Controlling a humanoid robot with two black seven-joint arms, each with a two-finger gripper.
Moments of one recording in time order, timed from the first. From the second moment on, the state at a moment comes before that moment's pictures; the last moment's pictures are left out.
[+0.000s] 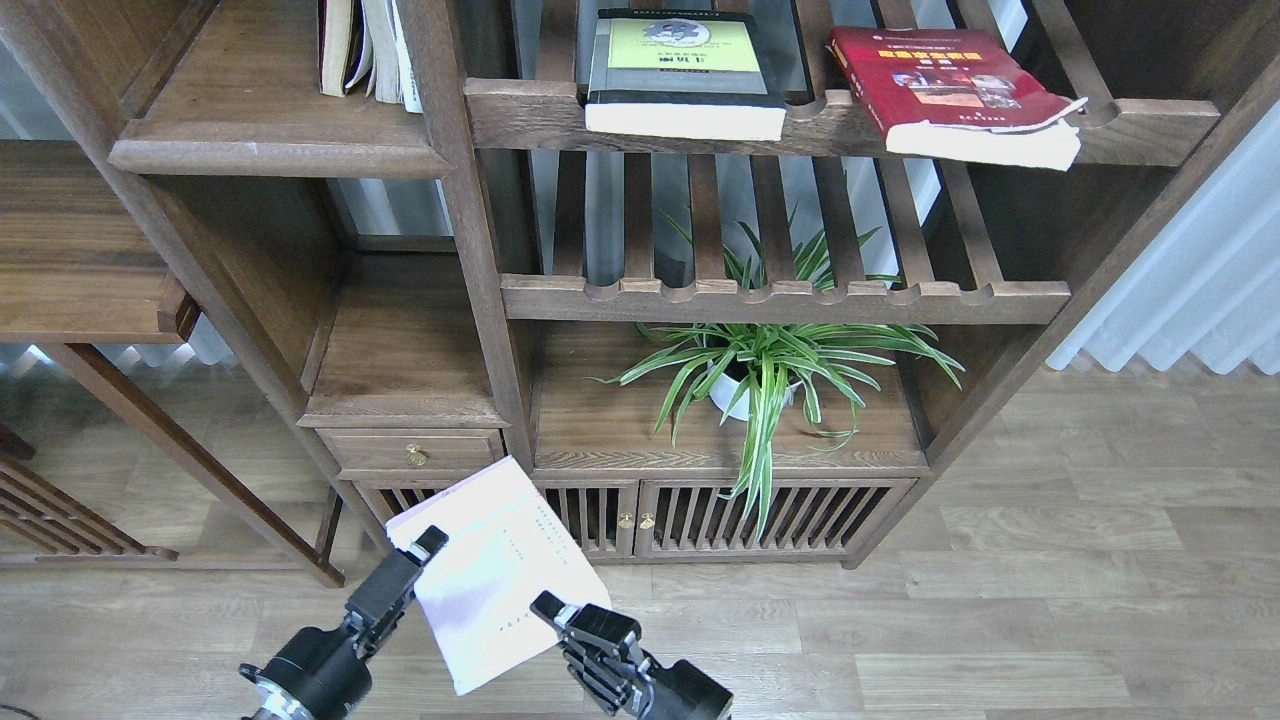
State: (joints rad) left arm -0.09 0.44 -0.34 -1.25 -0.32 -0.49 -0.37; right arm 0.00 0.01 0.45 1.06 0.42 0.58 -0.01
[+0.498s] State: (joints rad) left arm -0.12 0.44 -0.33 -1.24 -0.33 -0.49 -0.38; right arm -0.01 0.01 0.44 1.07 0.41 0.58 -0.02
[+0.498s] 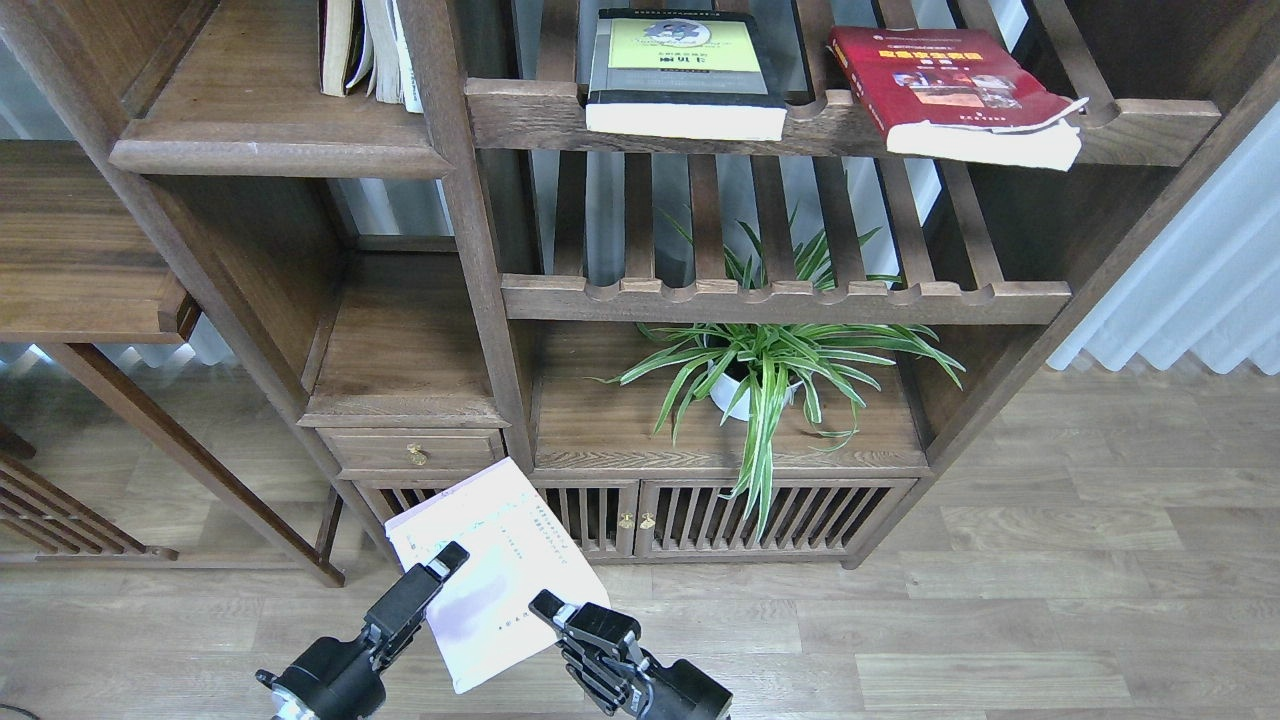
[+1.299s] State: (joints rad) left arm -0.14 0.49 -0.28 -1.24 -0.31 -0.49 -0.39; right arm -0.02 0.02 0.49 1.06 0.39 0.58 -0.01
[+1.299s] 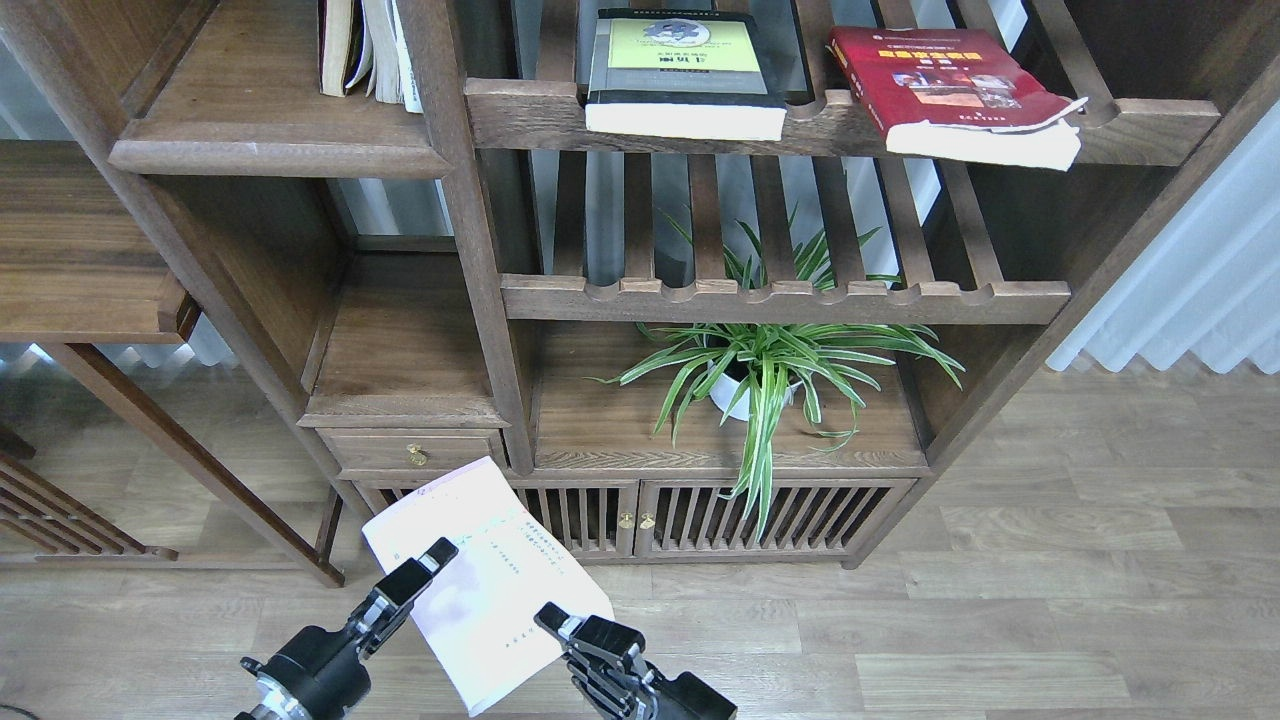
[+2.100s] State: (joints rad) left arm -0.20 0.61 -0.28 -1.16 -0.25 -0.49 -0.37; right arm -0.03 0.02 0.52 0.90 0.38 0.58 0.00
